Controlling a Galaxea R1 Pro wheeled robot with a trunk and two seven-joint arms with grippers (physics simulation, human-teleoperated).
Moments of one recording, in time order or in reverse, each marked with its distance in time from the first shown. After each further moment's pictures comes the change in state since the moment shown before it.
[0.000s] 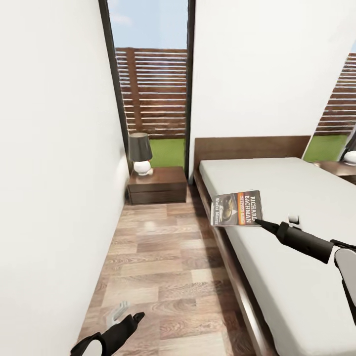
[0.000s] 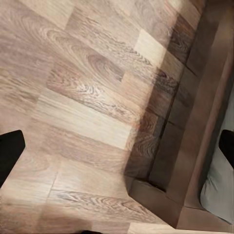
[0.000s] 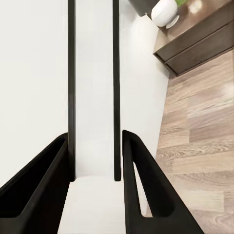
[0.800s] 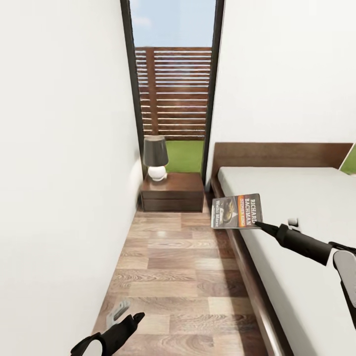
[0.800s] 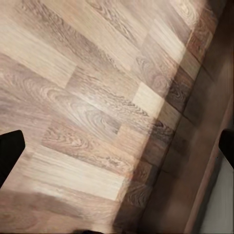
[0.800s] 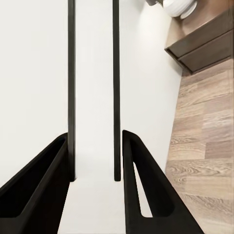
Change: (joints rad) left arm 0.000 0.000 -0.002 0.001 -0.002 0.000 0.001; right arm 0.000 0.001 -0.001 0.041 -0.001 0.000 -0.001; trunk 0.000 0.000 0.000
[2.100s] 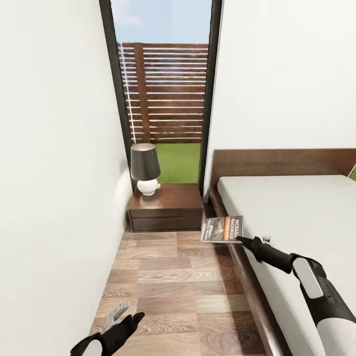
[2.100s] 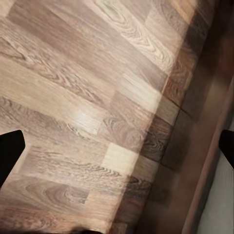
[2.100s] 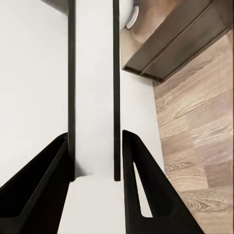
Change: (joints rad) left arm 0.000 0.000 0.003 0.001 0.007 0.002 0.000; right arm -0.107 0.115 0.076 0.470 0.016 -0.175 -0.091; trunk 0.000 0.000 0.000
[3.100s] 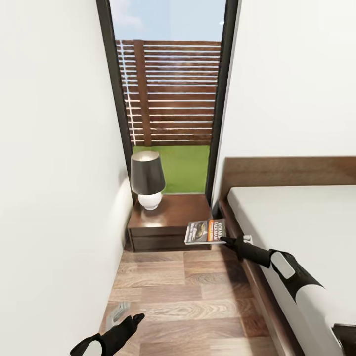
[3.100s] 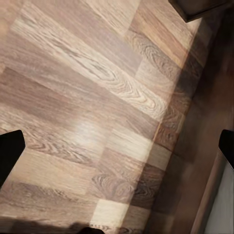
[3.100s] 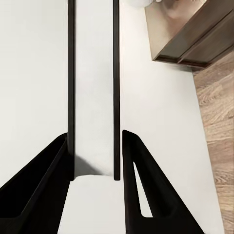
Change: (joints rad) left arm 0.000 0.000 0.001 0.010 0.003 0.003 -0.001; right arm -0.239 0.007 0.209 0.516 -0.010 -0.071 0.233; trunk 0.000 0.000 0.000
